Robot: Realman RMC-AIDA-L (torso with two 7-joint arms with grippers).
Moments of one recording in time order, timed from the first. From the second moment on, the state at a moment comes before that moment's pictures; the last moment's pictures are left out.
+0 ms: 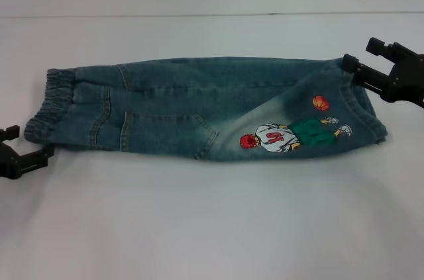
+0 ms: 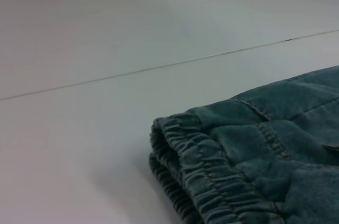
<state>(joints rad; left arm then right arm) -0.29 -2.11 0.55 0.77 2.05 1.16 -1.30 0.40 2.09 -0.62 -0.55 -1.61 -1.35 1.15</state>
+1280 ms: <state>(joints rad) -0.34 -2.11 0.58 0.75 2.05 1.19 -1.33 0.43 2.10 -0.60 -0.34 -1.48 -1.34 0.91</state>
